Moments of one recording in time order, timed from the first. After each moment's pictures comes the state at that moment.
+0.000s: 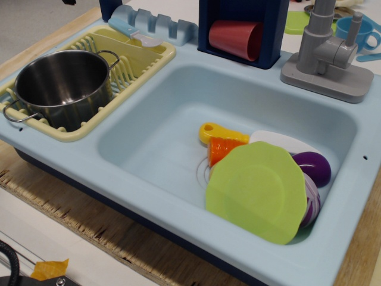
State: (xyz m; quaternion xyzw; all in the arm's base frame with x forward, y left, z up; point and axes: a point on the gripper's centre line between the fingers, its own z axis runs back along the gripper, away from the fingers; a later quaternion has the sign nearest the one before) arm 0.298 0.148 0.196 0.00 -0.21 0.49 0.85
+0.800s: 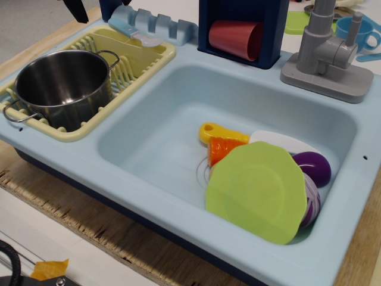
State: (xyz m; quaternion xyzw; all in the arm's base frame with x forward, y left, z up) arm 0.307 0.145 0.172 0.00 -0.19 0.49 0.85
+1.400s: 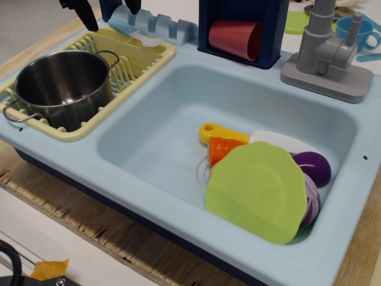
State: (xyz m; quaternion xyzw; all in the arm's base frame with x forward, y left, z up) arm 0.320 0.145 0.156 -0.01 -0.17 0.49 0.85
